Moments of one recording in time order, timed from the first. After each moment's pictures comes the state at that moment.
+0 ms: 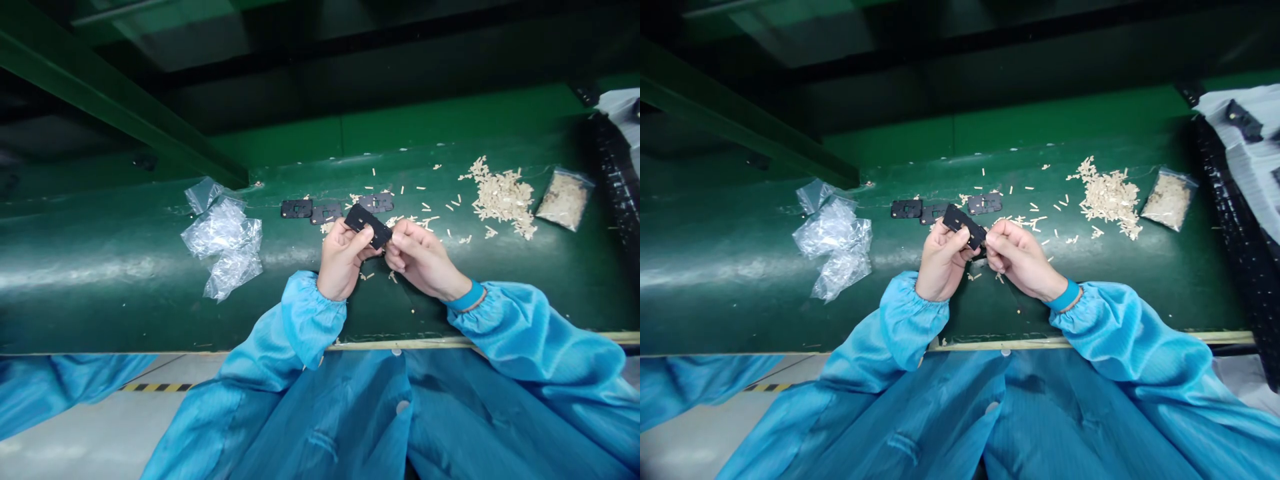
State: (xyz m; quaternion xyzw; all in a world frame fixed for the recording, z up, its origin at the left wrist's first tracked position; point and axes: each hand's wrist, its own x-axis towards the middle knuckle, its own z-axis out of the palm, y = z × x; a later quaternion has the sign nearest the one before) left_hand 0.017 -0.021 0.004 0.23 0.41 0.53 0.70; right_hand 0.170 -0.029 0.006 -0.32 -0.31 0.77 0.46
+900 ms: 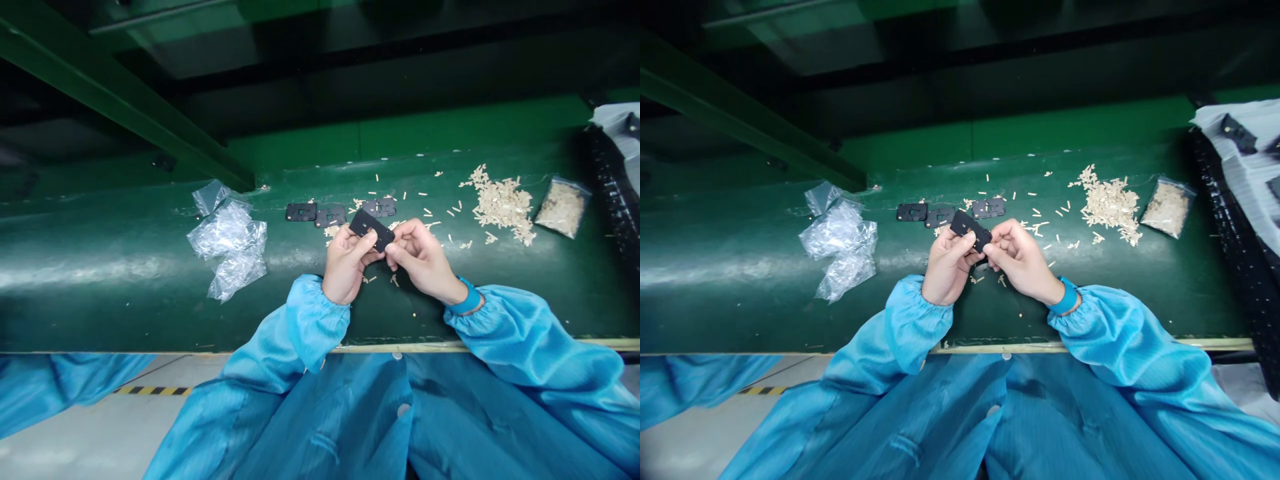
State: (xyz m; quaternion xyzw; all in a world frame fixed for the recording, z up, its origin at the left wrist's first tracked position) left_hand 0.020 -0.023 0.005 0.21 0.43 0.53 0.70; right_hand 0.171 -0.026 0.001 -0.38 -0.48 0.63 0.47
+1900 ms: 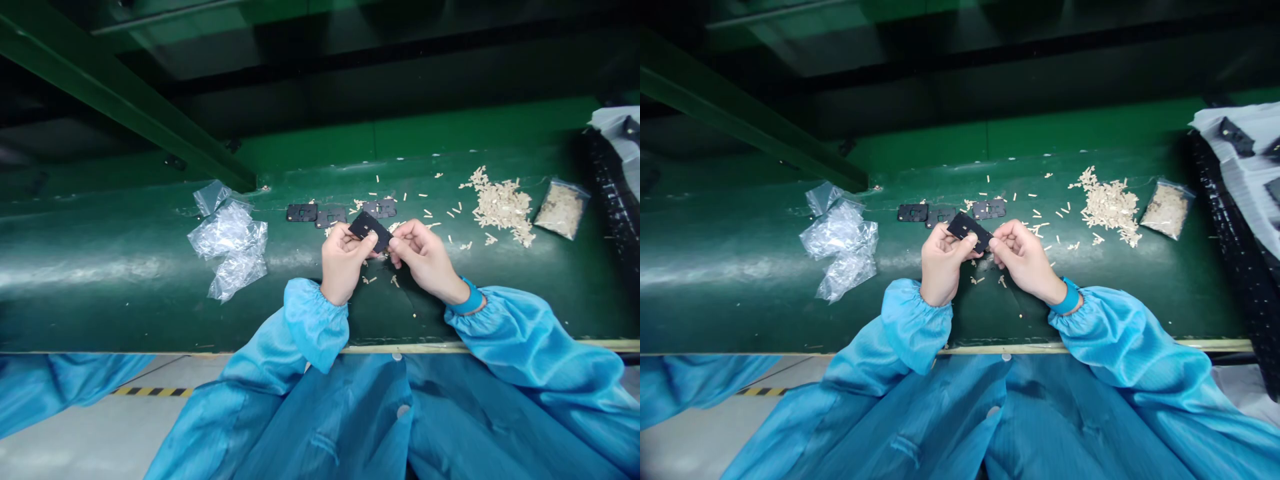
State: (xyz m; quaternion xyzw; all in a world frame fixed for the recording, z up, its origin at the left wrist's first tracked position) left_hand 0.017 -0.022 0.005 0.32 0.51 0.55 0.58; right_hand 0.173 -0.022 0.004 -0.45 -0.47 0.61 0.45
